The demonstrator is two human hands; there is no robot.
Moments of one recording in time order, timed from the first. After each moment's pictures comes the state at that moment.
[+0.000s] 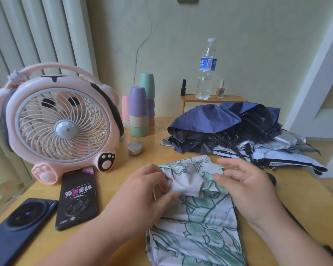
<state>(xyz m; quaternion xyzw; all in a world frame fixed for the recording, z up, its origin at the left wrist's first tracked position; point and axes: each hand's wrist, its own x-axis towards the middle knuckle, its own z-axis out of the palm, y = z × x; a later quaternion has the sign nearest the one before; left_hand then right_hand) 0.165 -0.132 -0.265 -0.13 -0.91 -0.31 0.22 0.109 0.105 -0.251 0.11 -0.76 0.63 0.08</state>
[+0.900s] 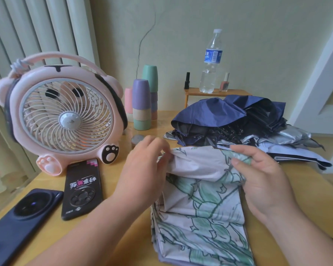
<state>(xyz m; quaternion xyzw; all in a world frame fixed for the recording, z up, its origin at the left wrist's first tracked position) 0.144 -0.125 -0.252 -0.06 -0.88 -0.31 0.34 0.097 0.107 -0.258 0.12 -0.63 0.76 0.09</state>
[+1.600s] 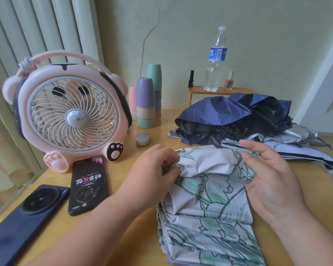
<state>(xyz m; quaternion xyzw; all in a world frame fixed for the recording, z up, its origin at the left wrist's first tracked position) 0.149 -0.131 -0.257 -0.10 -0.89 -0.33 0.28 0.096 0.108 -0.259 0.12 -0.57 0.81 0.09</state>
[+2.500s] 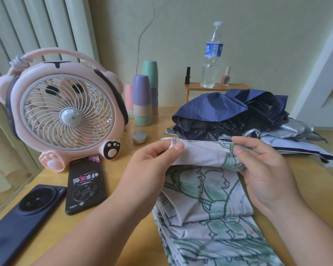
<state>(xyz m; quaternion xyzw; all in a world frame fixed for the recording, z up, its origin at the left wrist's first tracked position) 0.166 -0.107 -0.239 -0.04 -0.64 -0.76 0.11 0.095 0.107 -0.259 0.17 -0.61 0.77 0.11</state>
